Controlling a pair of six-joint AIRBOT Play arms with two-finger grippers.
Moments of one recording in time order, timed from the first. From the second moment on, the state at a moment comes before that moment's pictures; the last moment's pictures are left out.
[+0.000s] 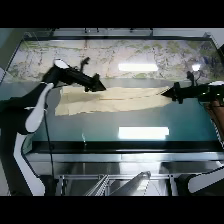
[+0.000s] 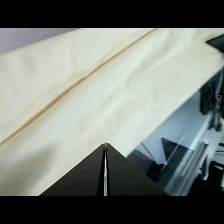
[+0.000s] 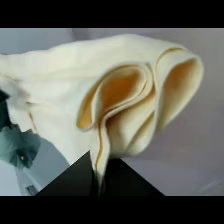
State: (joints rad) left arm -0.25 -2.09 1.81 0.65 -1.27 -1.32; right arm -0.37 -1.81 1.32 -0.49 1.33 1.05
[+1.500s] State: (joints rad) left arm 0.21 -1.28 1.46 0.76 -1.45 -1.23; right arm 0.47 -1.88 1.48 -0.44 0.99 0.99
